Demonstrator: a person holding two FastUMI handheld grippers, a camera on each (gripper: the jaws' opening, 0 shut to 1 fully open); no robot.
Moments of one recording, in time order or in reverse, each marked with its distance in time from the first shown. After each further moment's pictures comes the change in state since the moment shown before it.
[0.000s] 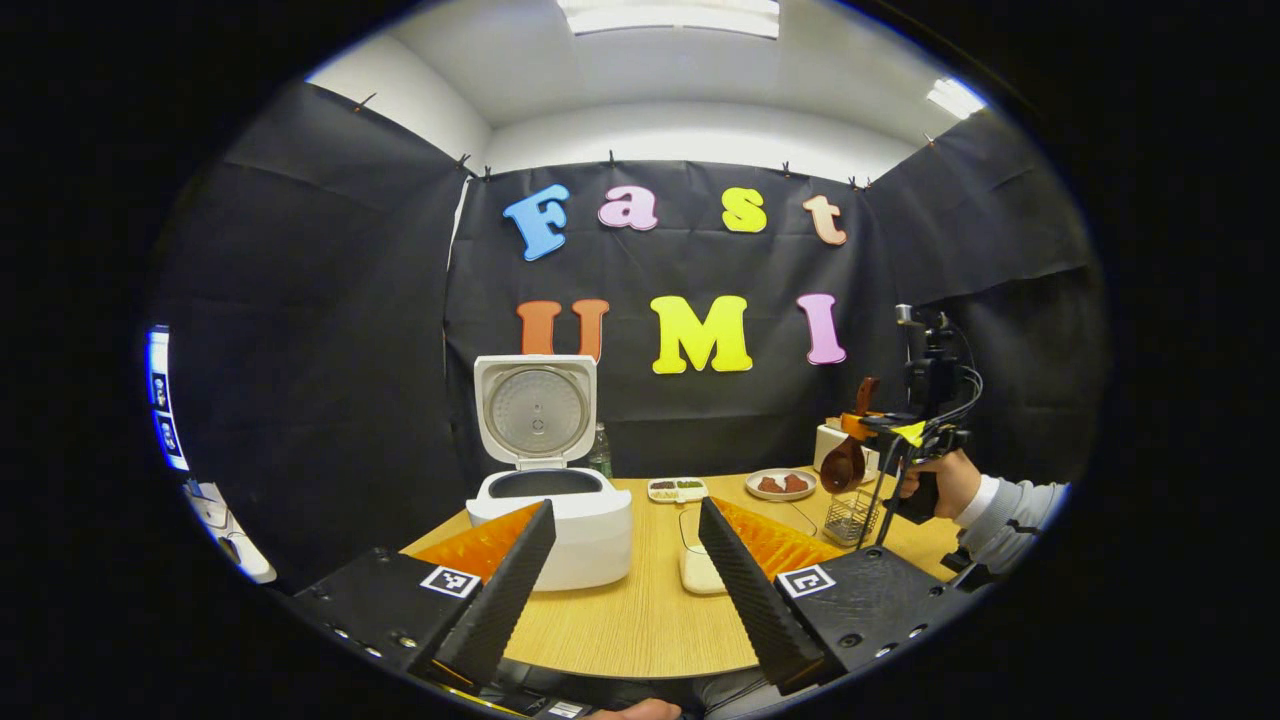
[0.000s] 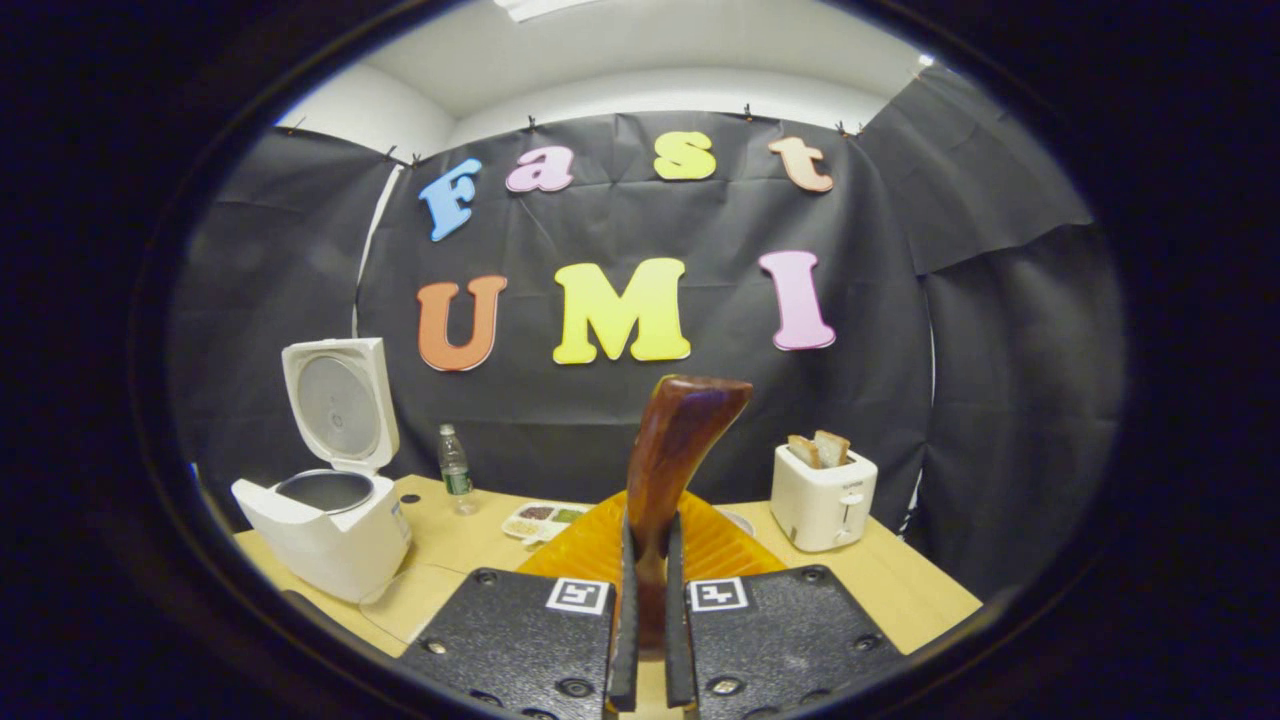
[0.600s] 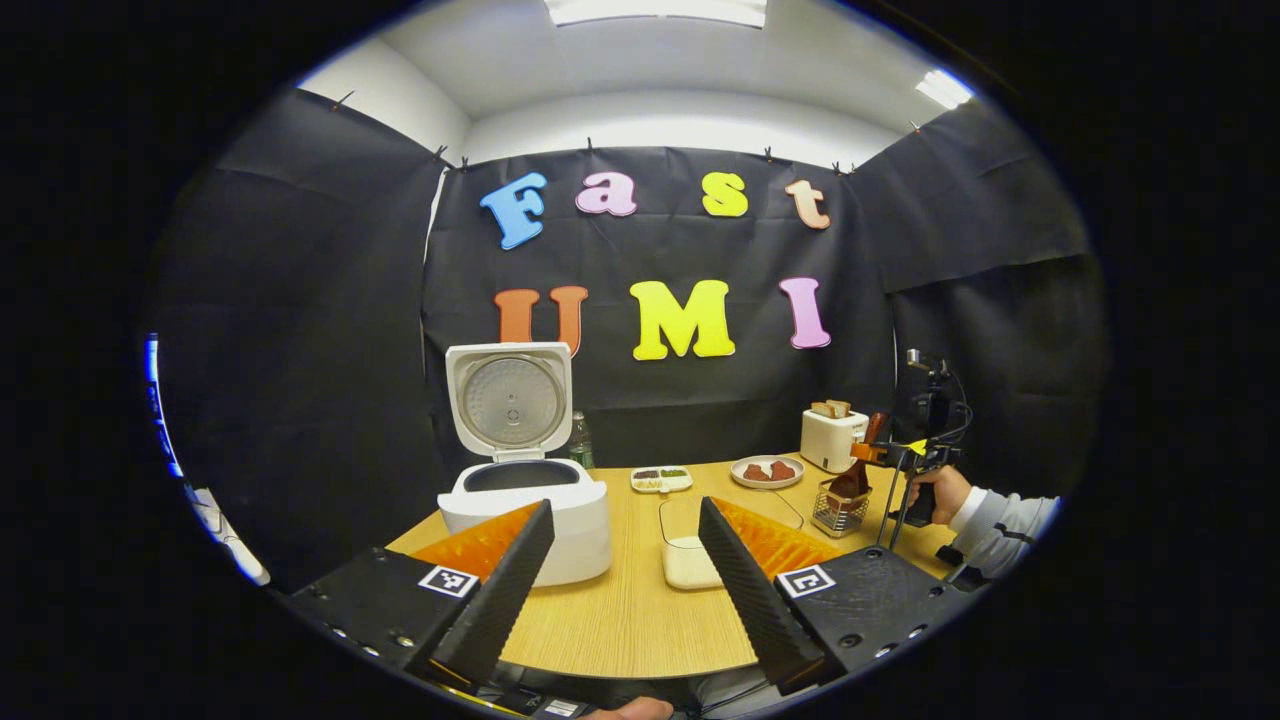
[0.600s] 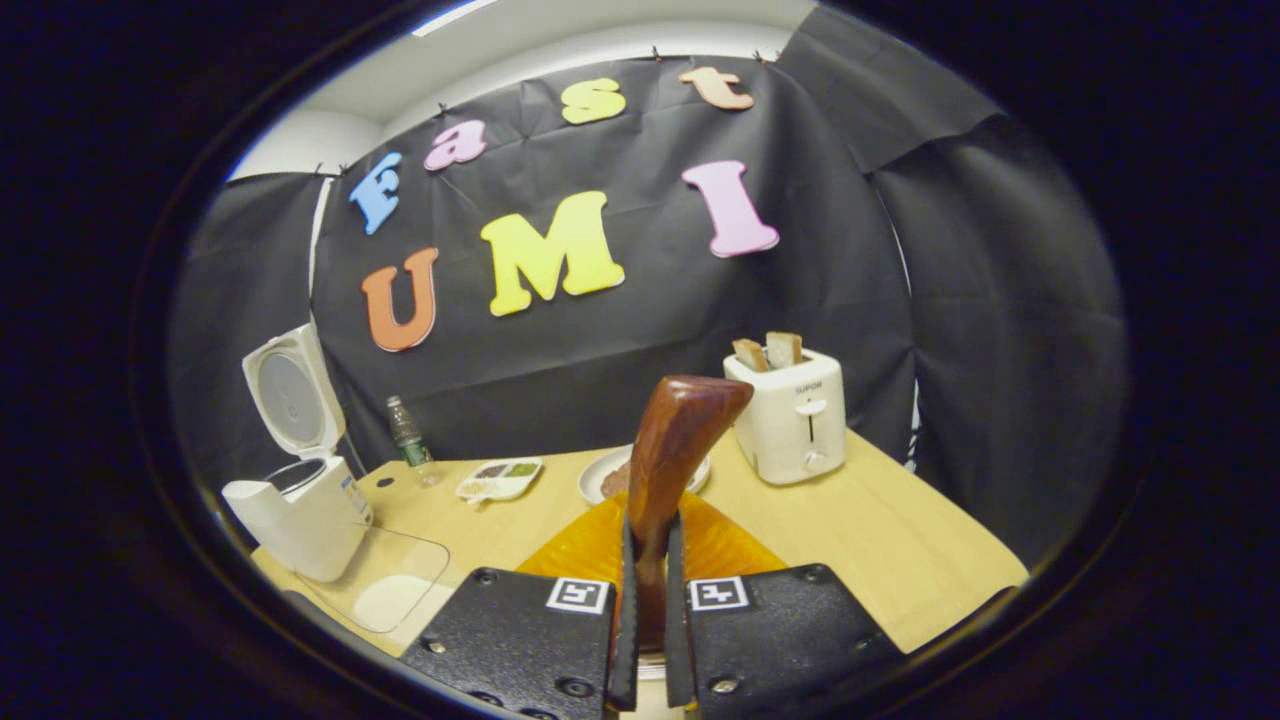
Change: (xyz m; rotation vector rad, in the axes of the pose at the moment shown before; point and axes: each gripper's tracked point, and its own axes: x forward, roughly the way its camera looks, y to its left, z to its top) left arm 0.020 -0.019 -0.014 0.016 0.054 -0.031; right arm 0.025 -0.120 -0.075 0.152 0.120 -0.014
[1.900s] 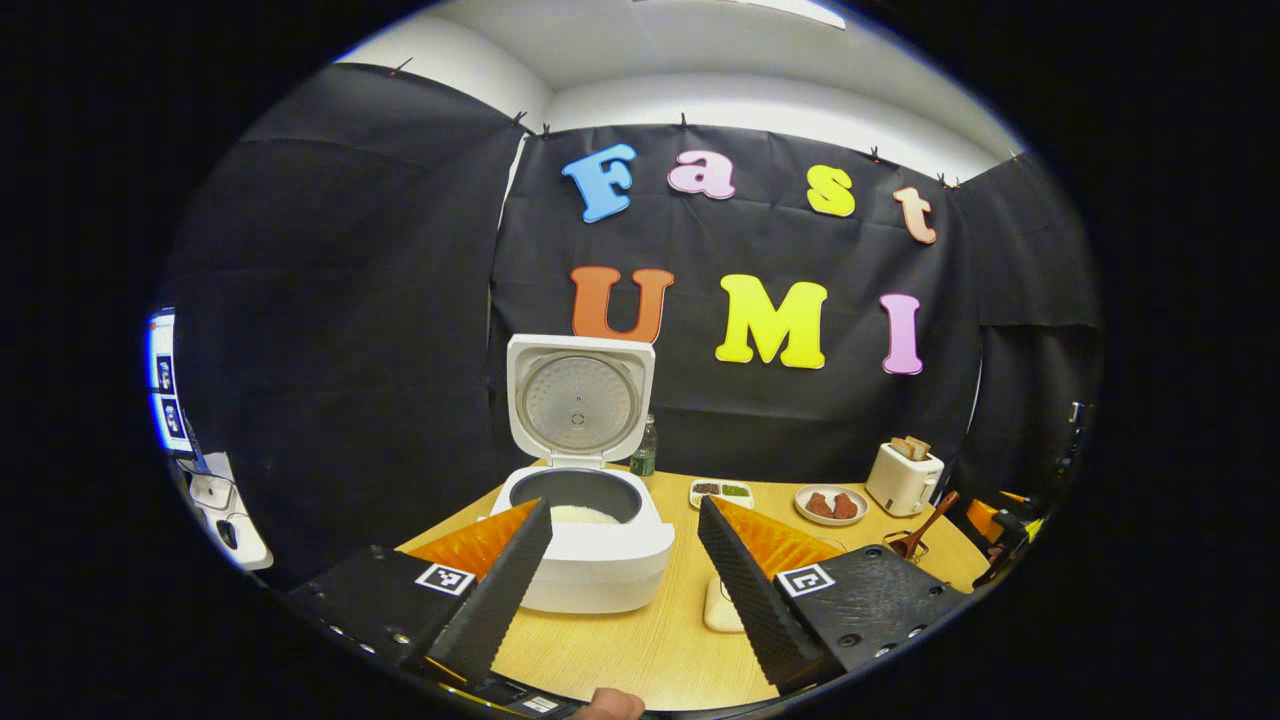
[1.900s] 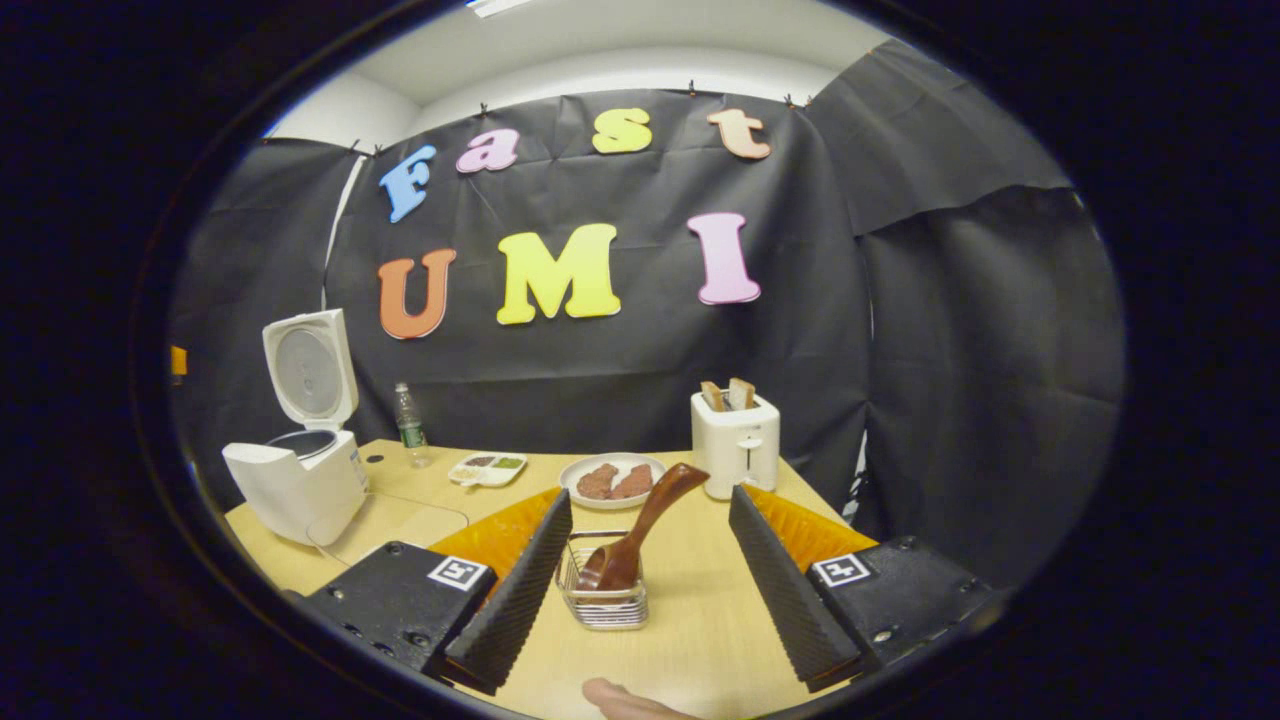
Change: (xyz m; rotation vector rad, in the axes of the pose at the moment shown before) left arm 0.072 0.058 0.052 -0.119 0.039 0.203; right arm -0.086 -0.016 0.015 -0.096 -0.018 -0.061
